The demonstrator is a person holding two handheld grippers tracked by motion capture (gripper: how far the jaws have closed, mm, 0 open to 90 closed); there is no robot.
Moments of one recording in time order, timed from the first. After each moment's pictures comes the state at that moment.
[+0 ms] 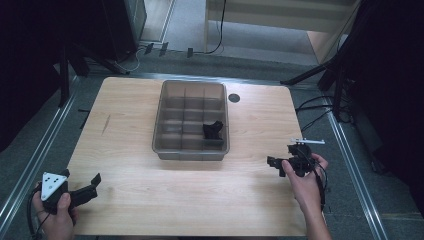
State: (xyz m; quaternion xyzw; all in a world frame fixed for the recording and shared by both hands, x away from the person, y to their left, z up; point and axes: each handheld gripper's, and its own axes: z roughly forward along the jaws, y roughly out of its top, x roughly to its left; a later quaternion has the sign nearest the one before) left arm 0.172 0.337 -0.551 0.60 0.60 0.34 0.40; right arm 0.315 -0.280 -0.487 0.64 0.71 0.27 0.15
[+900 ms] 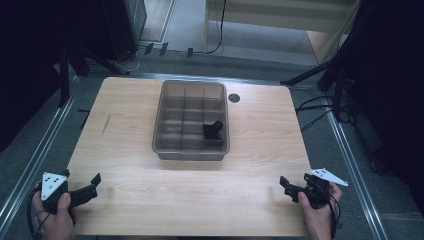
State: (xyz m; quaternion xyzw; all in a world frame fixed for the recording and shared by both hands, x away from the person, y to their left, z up) left arm 0.172 0.337 -0.551 0.60 0.60 0.34 0.40; right arm 0.242 -0.329 -0.527 0.59 0.68 0.38 0.21
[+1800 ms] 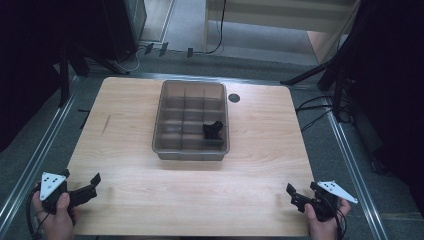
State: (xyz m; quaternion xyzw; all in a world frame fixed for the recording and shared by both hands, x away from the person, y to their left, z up) left arm 0.172 0.340 -0.551 0.59 0.60 0.34 0.41; right arm 0.215 -0.344 -0.537 0.60 0.65 0.40 0.23
